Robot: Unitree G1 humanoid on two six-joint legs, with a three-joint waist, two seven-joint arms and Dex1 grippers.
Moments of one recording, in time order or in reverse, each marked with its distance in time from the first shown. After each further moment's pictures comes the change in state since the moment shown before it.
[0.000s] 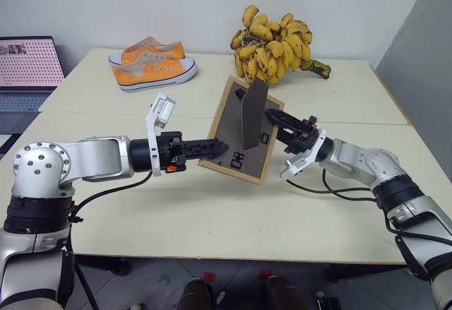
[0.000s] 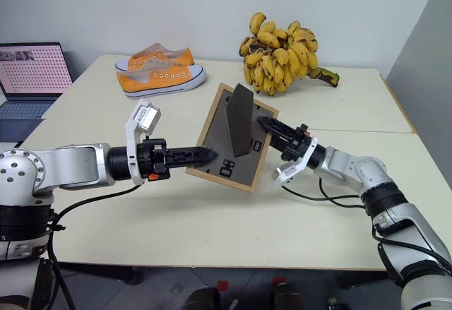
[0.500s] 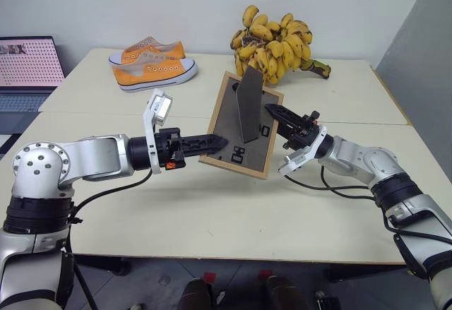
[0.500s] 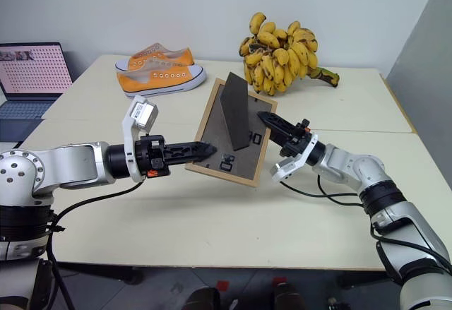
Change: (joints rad) left arm 0.003 0.005 -0.006 0.005 -0.008 -0.029 -0.014; right arm -0.011 0.007 0.004 0.000 -0.001 0.031 -0.014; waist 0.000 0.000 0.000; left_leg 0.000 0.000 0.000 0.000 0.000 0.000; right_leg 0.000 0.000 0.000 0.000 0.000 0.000
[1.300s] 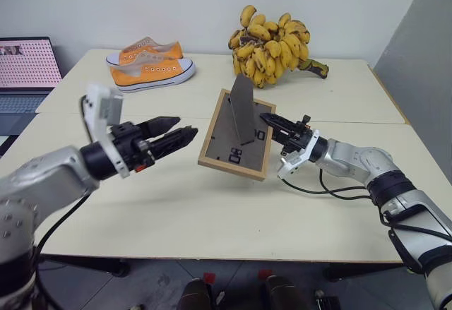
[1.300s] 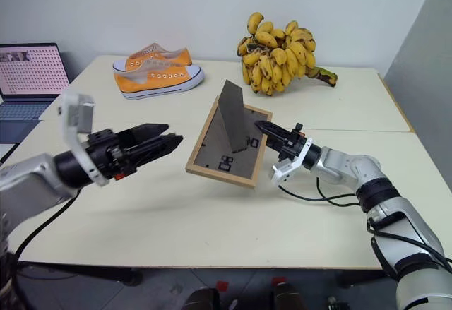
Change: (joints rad) left arm 0.425 0.035 0.388 -0.560 0.648 -0.324 -0.281; right arm -0.057 0.045 0.037 0.189 0.096 -0.095 0.129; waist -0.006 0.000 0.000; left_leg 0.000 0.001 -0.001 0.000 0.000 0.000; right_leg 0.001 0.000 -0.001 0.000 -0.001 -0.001
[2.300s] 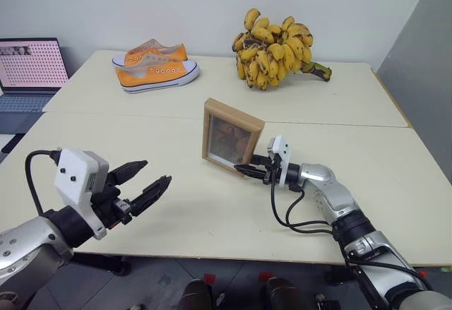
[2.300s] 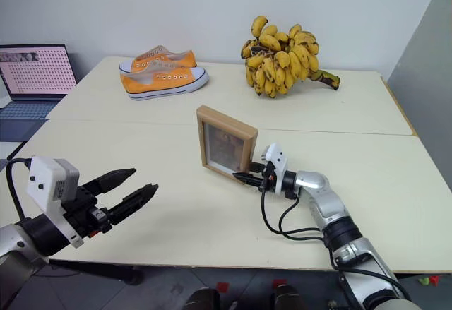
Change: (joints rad) left arm 0.551 -0.052 0.222 -0.256 0.261 -0.134 -0.067; right arm 0.328 0.301 -0.197 -0.352 1.395 1.024 1.414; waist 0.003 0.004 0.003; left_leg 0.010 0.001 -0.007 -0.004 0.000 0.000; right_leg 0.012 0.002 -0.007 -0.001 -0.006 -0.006
